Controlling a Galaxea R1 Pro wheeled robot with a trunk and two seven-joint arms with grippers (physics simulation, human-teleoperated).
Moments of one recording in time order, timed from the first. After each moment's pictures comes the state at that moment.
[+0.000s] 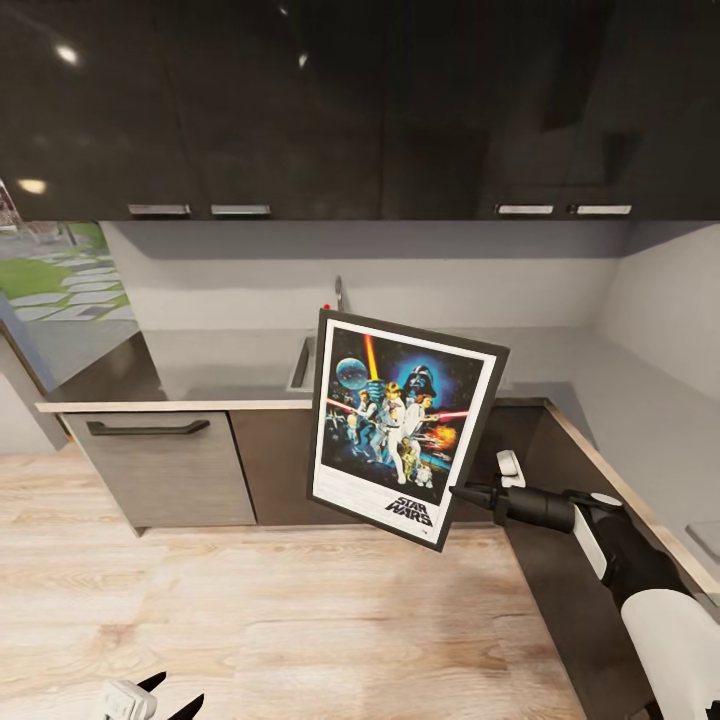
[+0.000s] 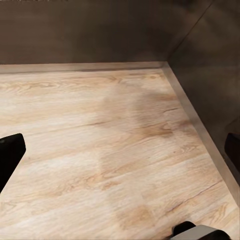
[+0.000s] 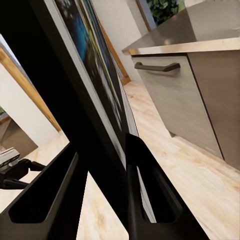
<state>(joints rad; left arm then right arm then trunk) 0.11 0.11 0.46 -1.25 -0.02 0.12 -0.97 -0.72 -0.24 -0.12 -0.75 -0.14 0.26 1.44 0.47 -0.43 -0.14</state>
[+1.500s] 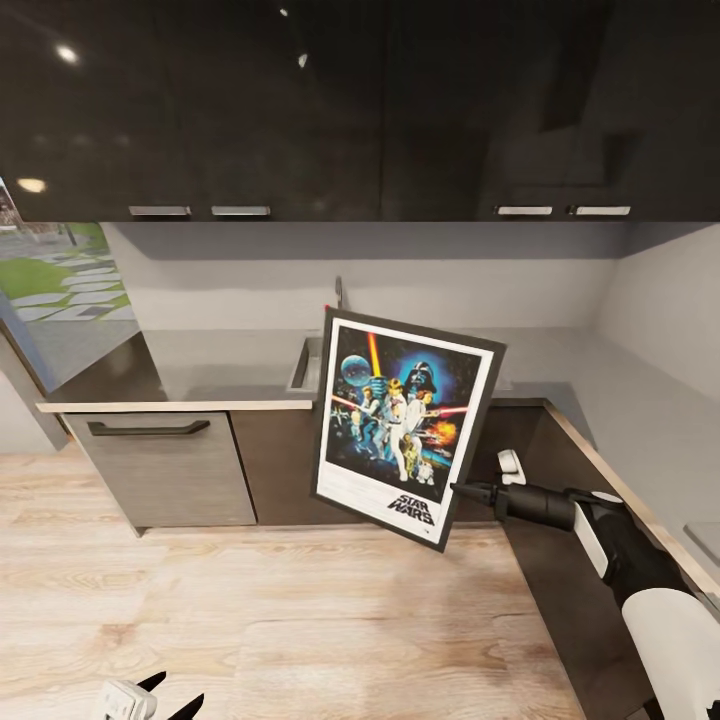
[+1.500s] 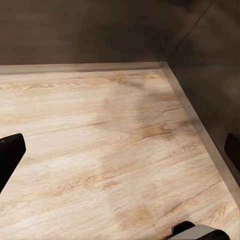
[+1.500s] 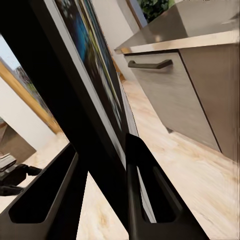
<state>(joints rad) 0.11 0.11 0.46 -1.25 -0.02 0.12 -0.97 -0.72 -0.24 -0.12 -0.76 -0.13 0.33 1.41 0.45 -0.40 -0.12</state>
